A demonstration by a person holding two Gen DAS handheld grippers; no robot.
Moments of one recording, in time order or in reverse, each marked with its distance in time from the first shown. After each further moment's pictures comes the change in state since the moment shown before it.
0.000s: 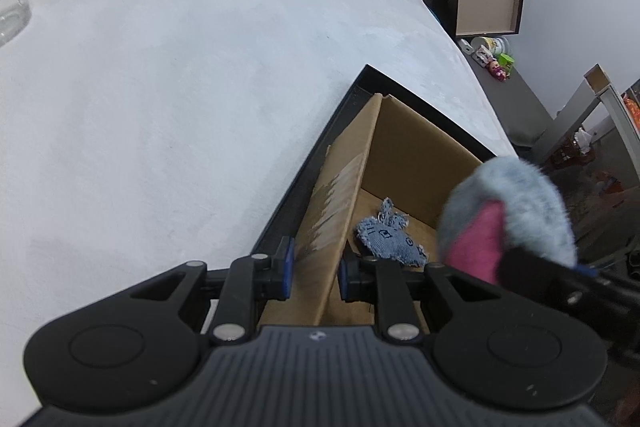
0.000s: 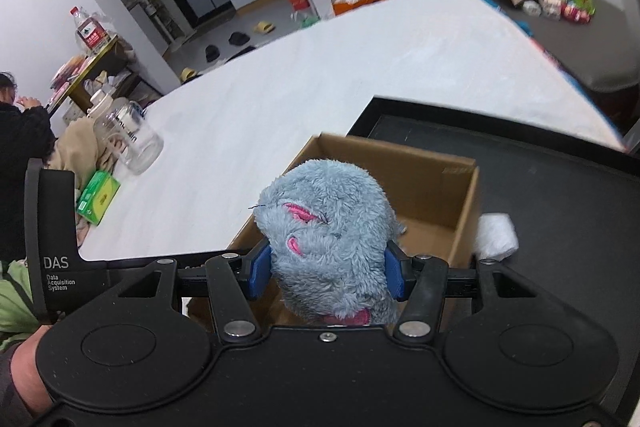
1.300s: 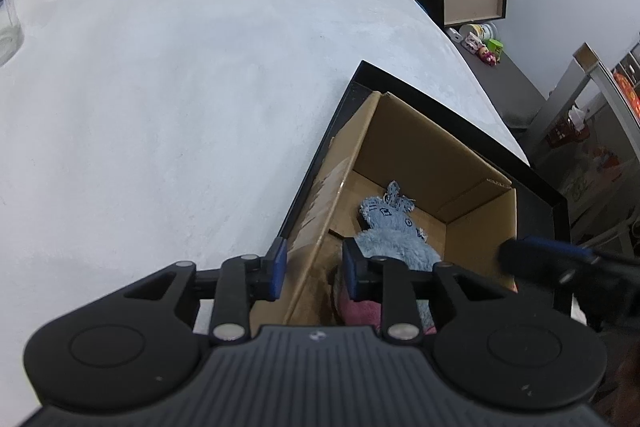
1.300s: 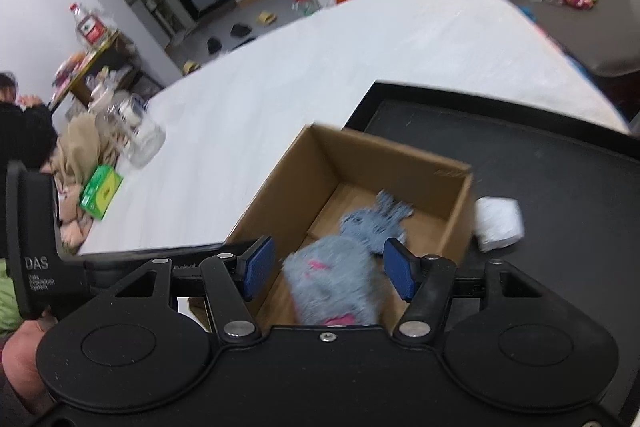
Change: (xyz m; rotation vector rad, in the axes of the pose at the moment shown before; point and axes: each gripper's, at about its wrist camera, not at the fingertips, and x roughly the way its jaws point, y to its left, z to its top) left arm -0.011 0.006 -0.005 0.094 -0.001 0.004; right arm -0.010 -0.007 -0.005 0.012 0.005 0.006
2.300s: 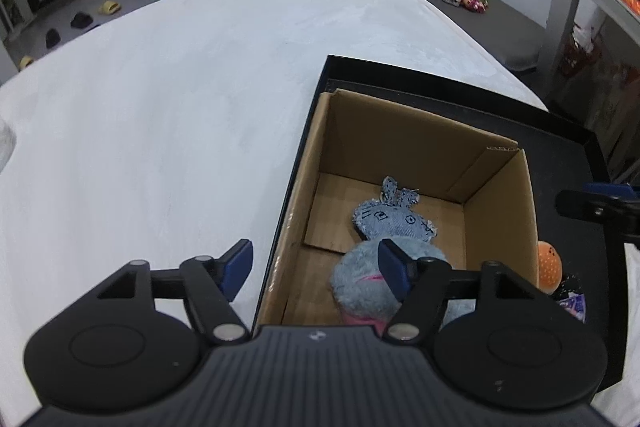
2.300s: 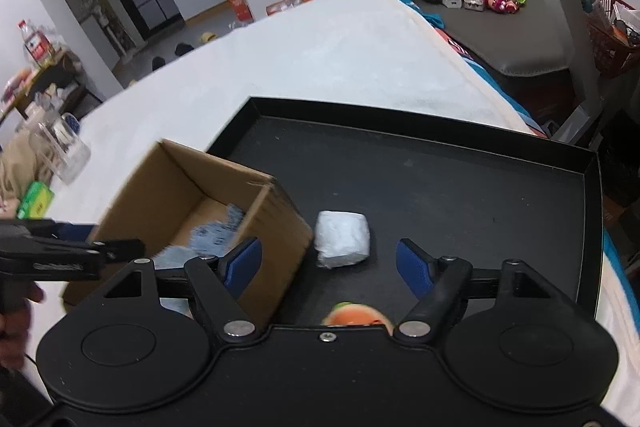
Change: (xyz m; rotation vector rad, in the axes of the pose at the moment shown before) left arm 0.026 -0.053 0.010 0.282 0.009 0.146; right arm 0.008 -0.099 -0.009 0.004 -0.051 -0.150
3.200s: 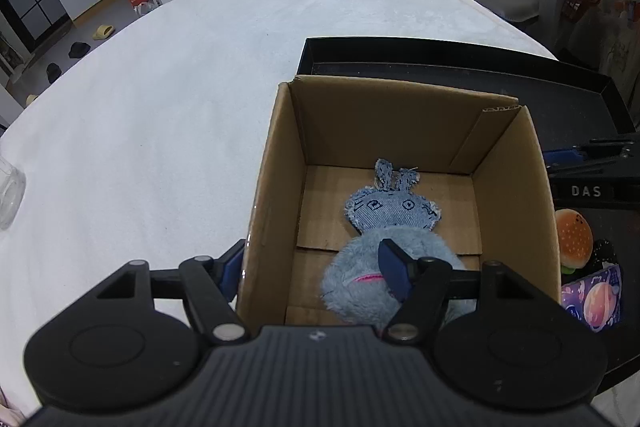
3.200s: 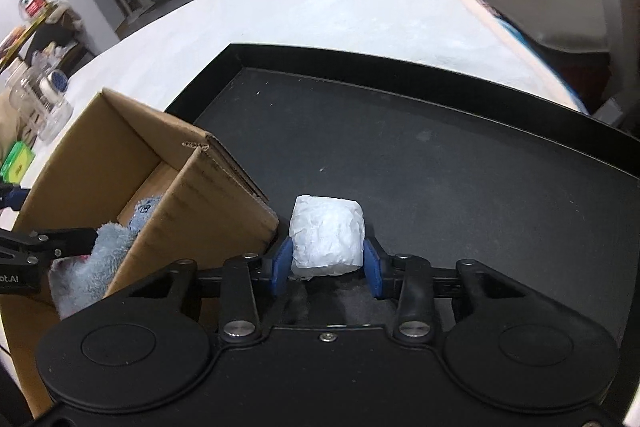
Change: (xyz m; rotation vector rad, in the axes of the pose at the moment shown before) left arm 0.019 -0.031 0.004 0.134 0.047 0.092; right arm 0.058 -0.014 -0.006 -0.060 0.083 0.018
